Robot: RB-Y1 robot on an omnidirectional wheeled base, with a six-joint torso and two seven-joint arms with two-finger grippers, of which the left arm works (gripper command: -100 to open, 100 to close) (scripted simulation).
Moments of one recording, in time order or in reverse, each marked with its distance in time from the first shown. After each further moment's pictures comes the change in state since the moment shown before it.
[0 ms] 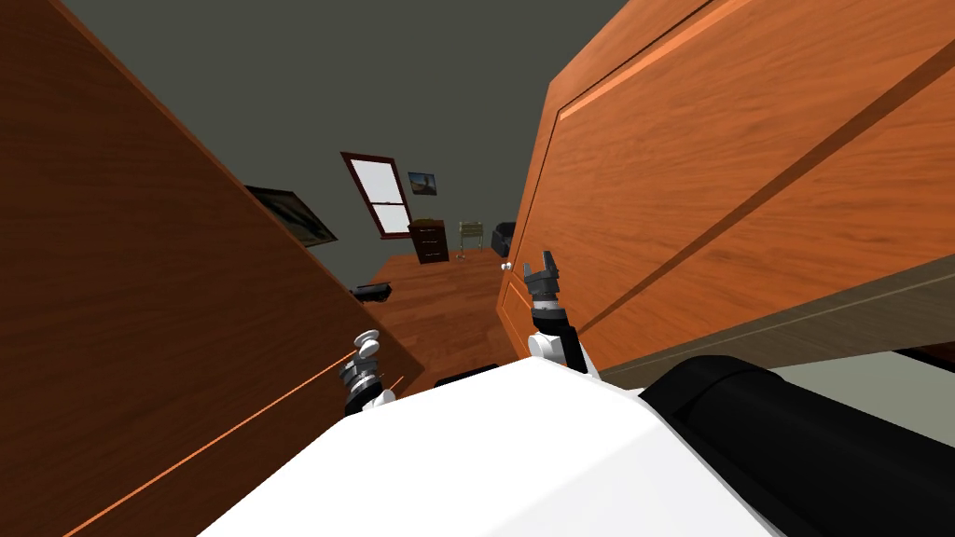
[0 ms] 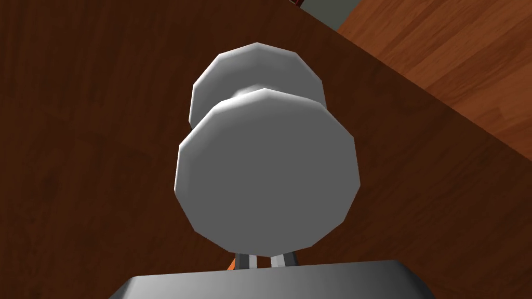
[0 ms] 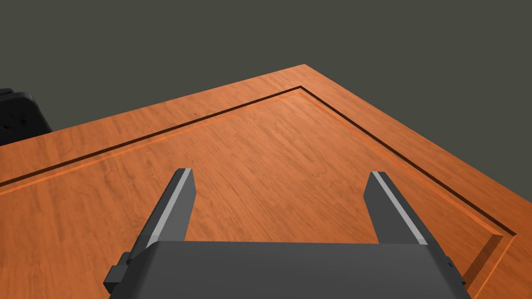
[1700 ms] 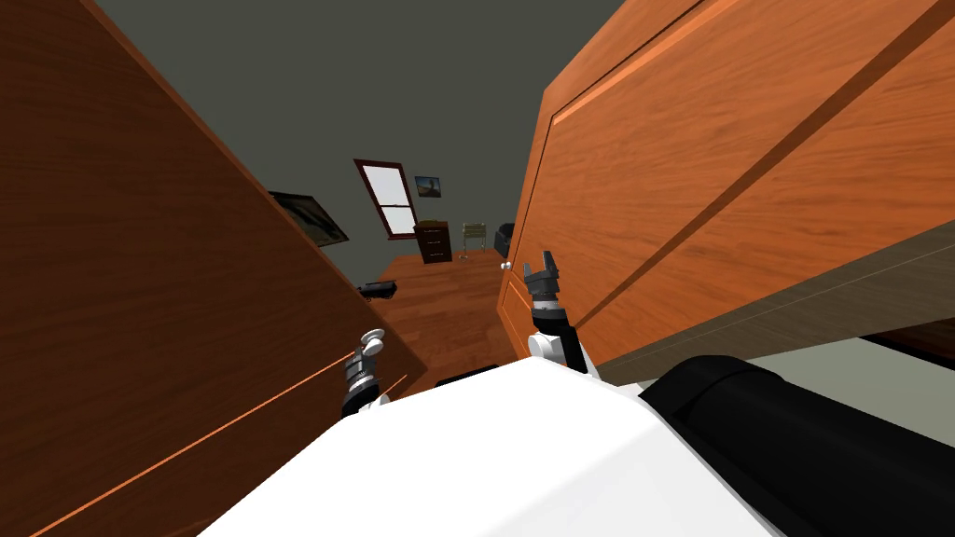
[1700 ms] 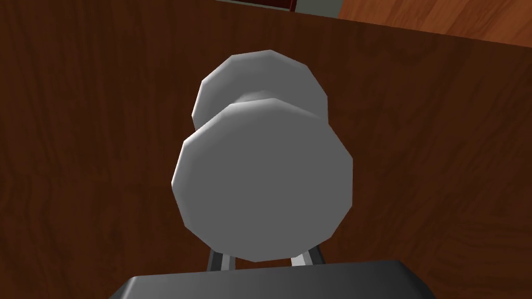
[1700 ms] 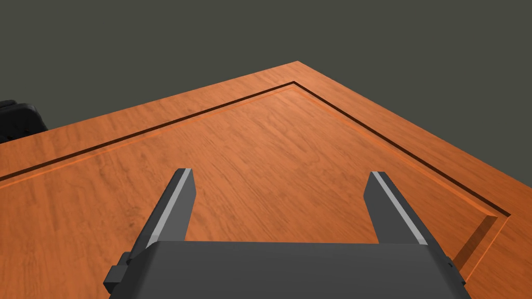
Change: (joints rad) arm 0.017 0.036 -0.029 -0.005 -0.106 -0.011 -0.269
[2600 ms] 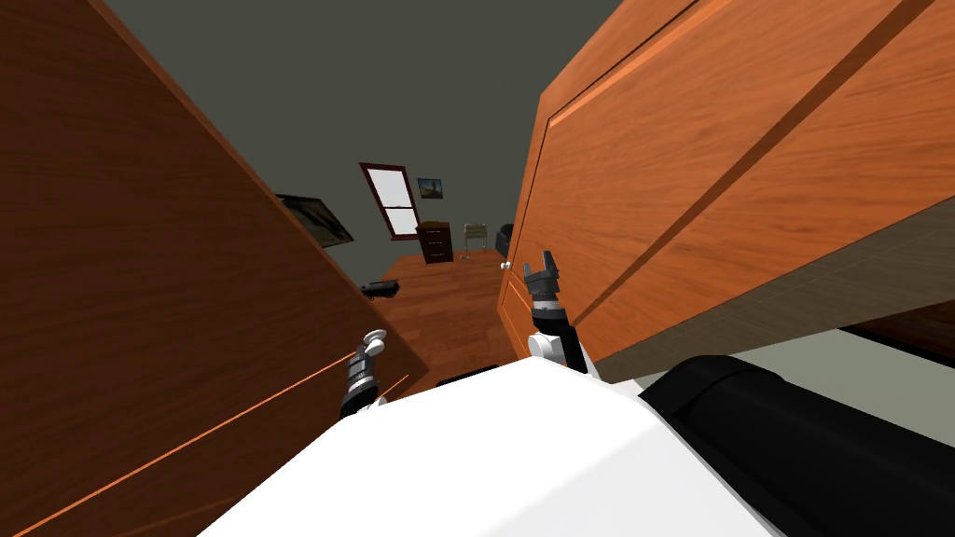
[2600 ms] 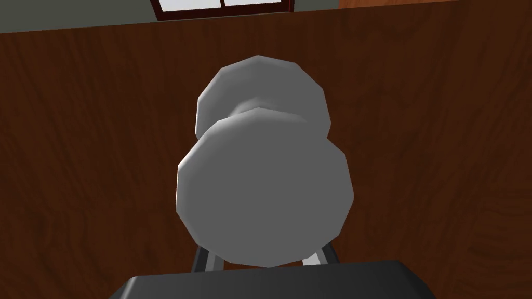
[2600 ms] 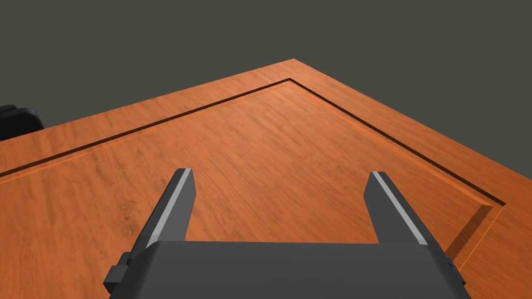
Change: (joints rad) arm 0.026 0.011 -0.012 -0.035 -0.051 0.010 -0.149
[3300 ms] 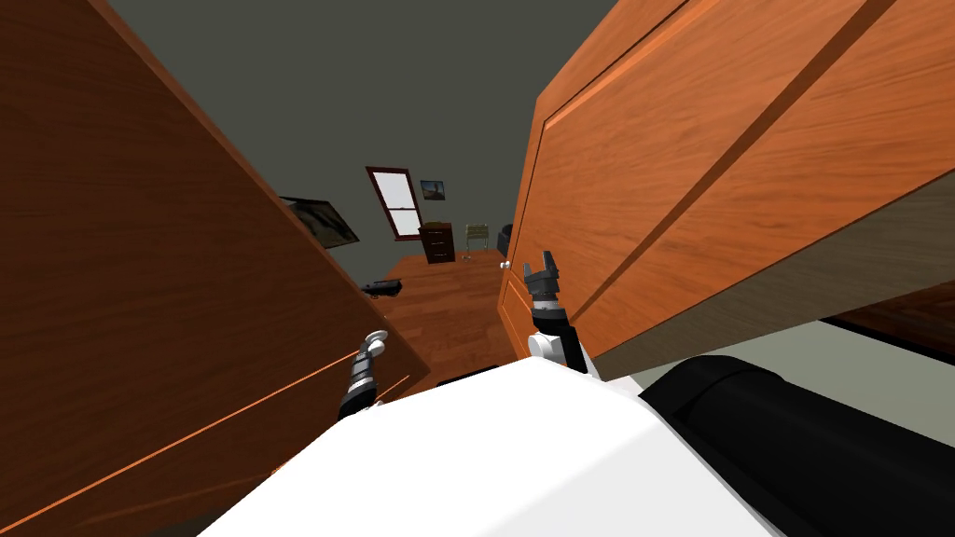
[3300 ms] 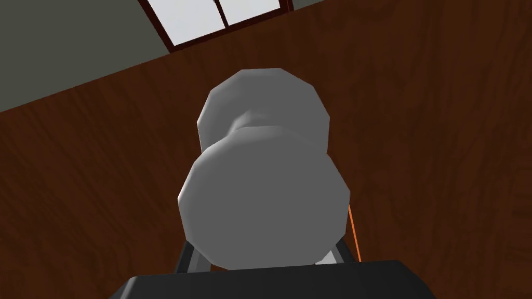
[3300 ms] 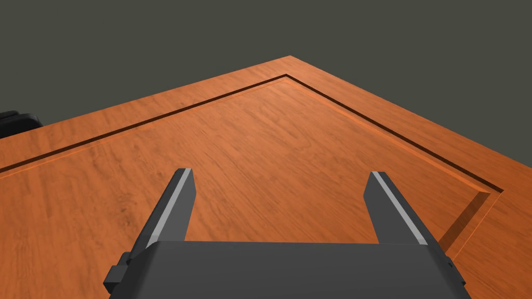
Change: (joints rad) arm 0.007 0.021 -0.018 0.006 -0.067 -0.011 -0.163
